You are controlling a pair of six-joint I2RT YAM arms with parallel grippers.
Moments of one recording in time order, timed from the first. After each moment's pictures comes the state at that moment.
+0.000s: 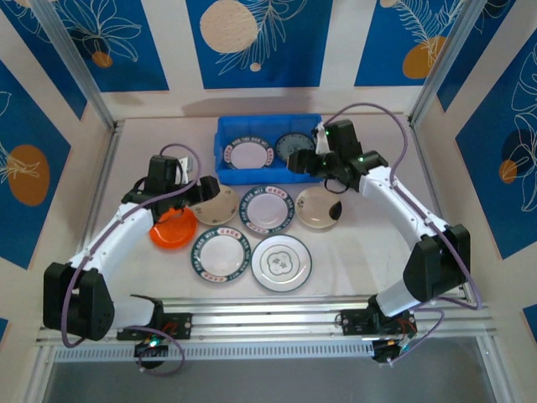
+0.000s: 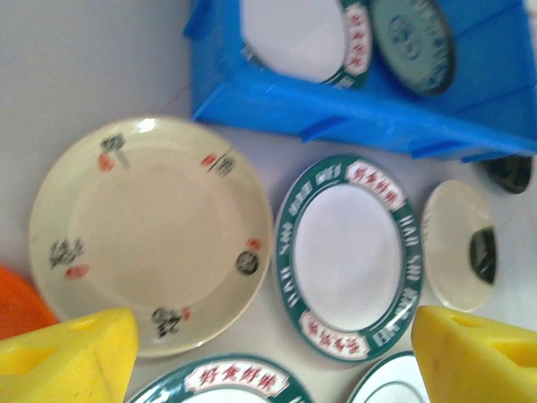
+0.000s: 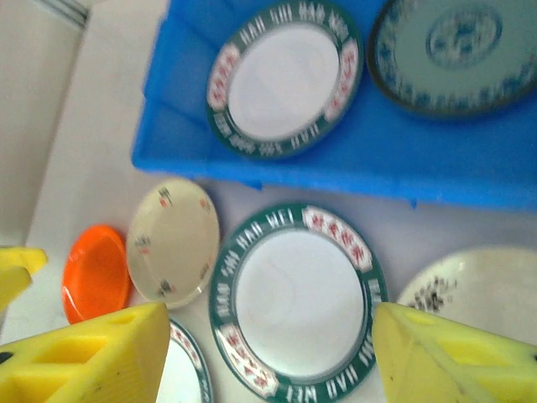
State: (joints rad) left arm -0.24 1.27 0.91 -0.45 0.29 -0.51; right arm 0.39 1.50 1.27 -0.56 -0.29 0.46
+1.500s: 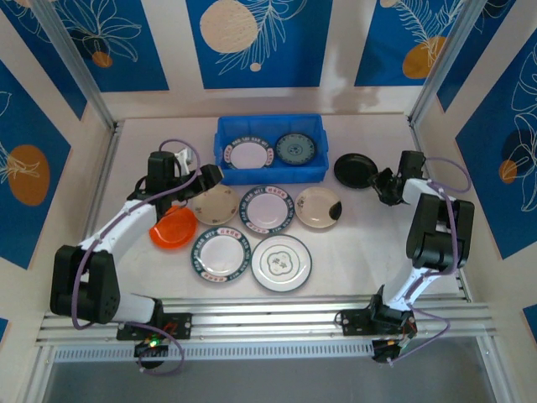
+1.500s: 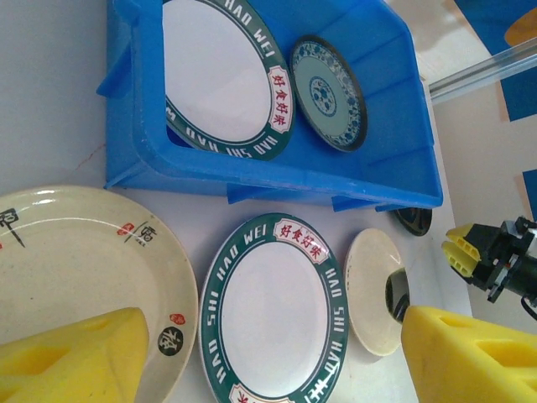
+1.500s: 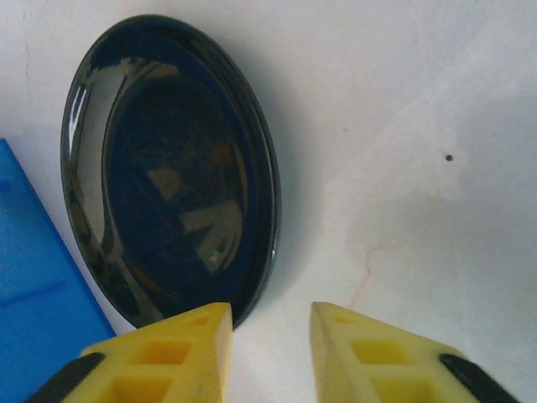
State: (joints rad) left arm -0.19 1.38 0.88 -0.10 0.48 -0.64; right arm -0.25 1.73 1.00 -0.25 -0.30 0.74
